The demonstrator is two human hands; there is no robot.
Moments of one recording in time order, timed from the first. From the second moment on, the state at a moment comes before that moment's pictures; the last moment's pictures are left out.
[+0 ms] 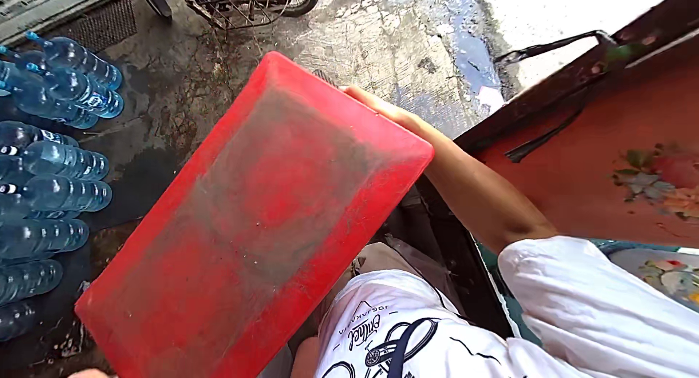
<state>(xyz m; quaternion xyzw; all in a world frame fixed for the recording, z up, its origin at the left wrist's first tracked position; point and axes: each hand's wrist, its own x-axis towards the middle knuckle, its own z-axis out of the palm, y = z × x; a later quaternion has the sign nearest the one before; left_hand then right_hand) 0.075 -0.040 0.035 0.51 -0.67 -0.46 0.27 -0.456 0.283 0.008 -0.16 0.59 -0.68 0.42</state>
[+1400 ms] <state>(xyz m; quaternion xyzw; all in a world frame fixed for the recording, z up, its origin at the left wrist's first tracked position) -0.332 -0.206 -0.561 0.47 -0.75 -0.45 -0.11 -0.597 0.365 -0.571 0.31 0.76 -0.47 0.31</state>
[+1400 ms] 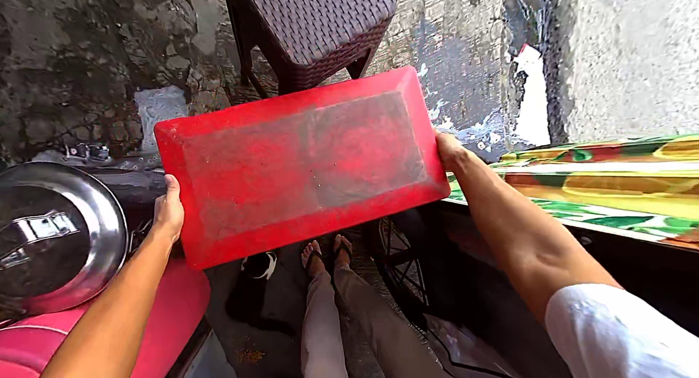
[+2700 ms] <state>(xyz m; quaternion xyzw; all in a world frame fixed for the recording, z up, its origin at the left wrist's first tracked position) -0.309 -0.192 -0.610 0.47 -0.73 -0.48 -0.13 -0.534 0.343 -0.625 0.21 0.93 -0.20 0.24</state>
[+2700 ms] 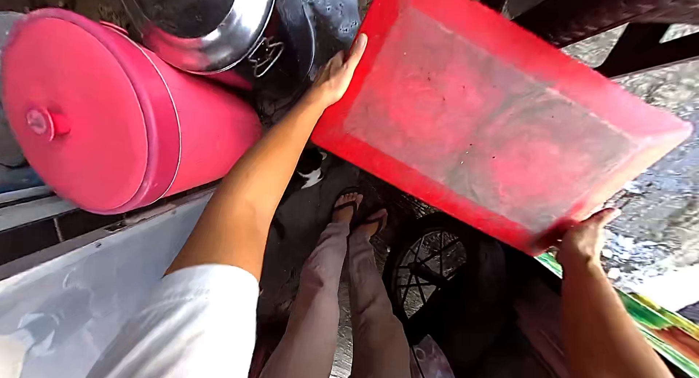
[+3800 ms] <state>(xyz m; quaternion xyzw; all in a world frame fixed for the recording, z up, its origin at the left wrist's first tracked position) -0.368 -0.115 -0.517 0.41 -0.78 -0.48 0.02 -0.660 0.267 -0.430 0.03 0.81 -0.59 -0.01</state>
